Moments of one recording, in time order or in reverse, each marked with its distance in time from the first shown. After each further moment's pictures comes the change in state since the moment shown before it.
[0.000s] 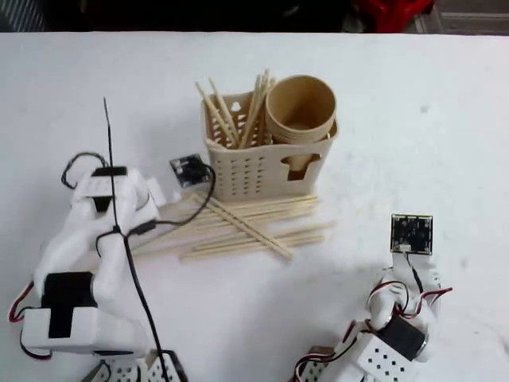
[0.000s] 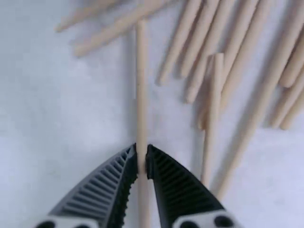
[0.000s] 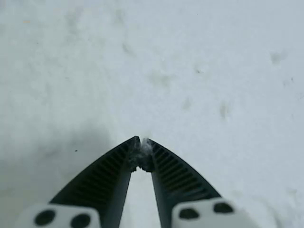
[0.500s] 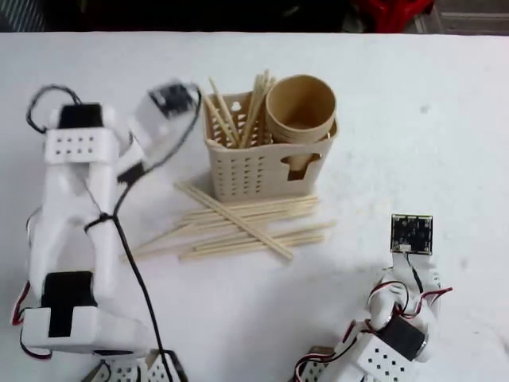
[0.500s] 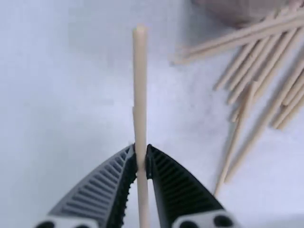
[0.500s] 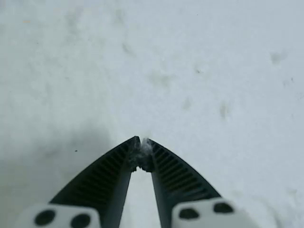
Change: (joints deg) left arm -0.3 0.1 -38.7 31.2 9.8; right arm 0.0 0.0 0.0 0.0 0.0
